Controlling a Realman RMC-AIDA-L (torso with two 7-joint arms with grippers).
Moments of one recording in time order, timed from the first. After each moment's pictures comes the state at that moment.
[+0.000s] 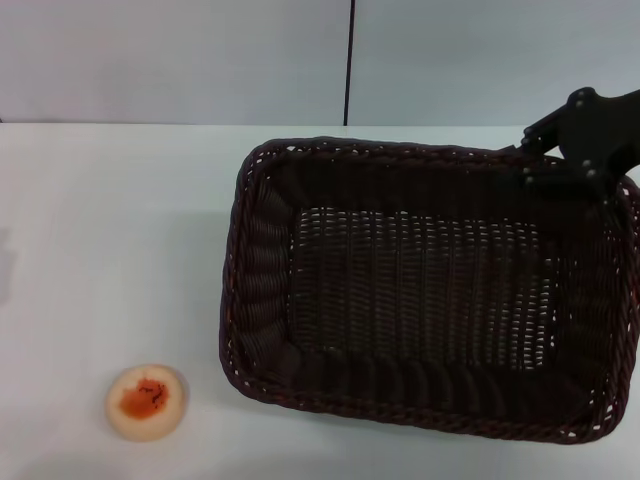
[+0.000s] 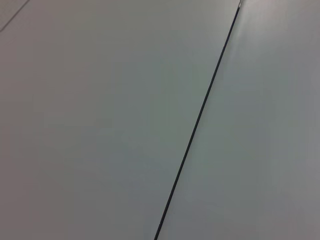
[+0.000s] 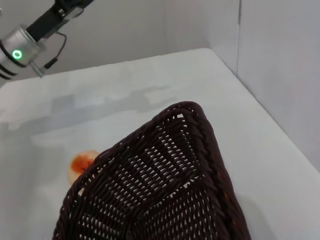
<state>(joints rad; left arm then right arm) -0.10 -2.07 -0.87 -0.11 2.22 1.87 -0.60 0.75 1.93 -0.82 -0.94 -2.19 -1.79 1.62</state>
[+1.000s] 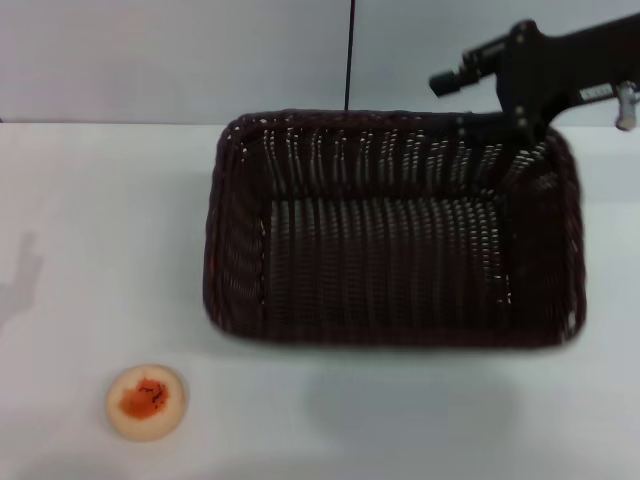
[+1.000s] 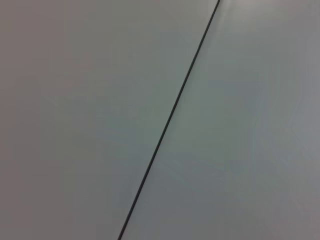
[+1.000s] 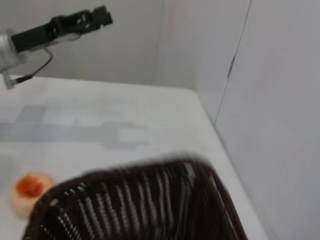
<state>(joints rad) -0.09 -2.07 -0.78 -0.11 2.22 1.84 -0.60 0.81 2.00 -0.82 -0.96 -2.13 -1.63 1.44</state>
